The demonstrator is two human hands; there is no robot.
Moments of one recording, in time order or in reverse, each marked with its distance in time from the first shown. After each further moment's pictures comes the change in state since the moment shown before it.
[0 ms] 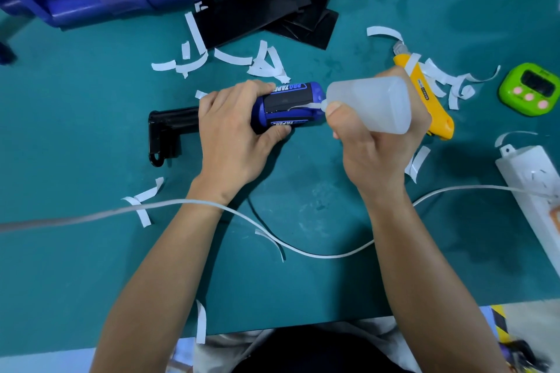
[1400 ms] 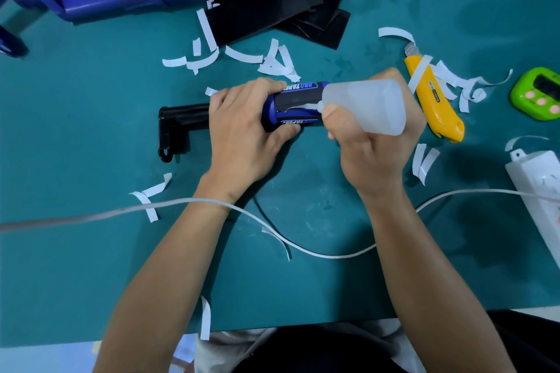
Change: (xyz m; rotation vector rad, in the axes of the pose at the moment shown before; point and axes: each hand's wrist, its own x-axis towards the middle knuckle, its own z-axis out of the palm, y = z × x) left_hand -0.001 0.002 0.001 -0.005 0.001 0.004; right_hand -0.003 -0.001 0.011 0.033 -0.073 -0.001
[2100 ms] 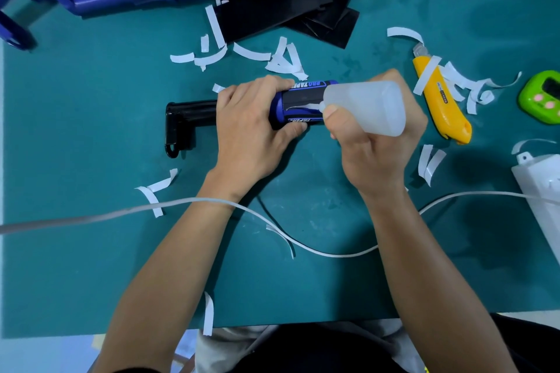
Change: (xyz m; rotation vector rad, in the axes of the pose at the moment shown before) left_hand 0.001 0.002 -0.001 -0.009 -0.006 -0.015; right_hand -0.002 0.003 0.006 -0.002 -0.013 -0.061
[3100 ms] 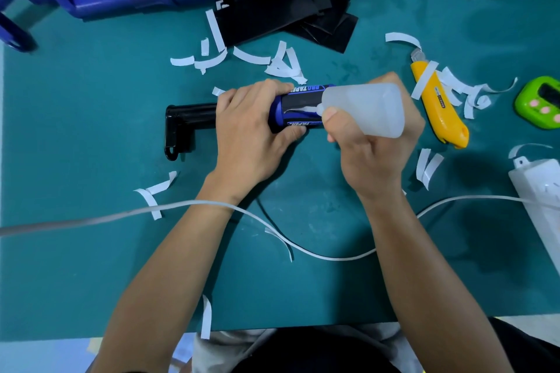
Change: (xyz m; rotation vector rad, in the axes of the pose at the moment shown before) left_hand 0.000 -0.002 0.002 -0.007 0.028 0.023; right_hand 0.001 -0.002 0.000 0.004 -0.016 0.061
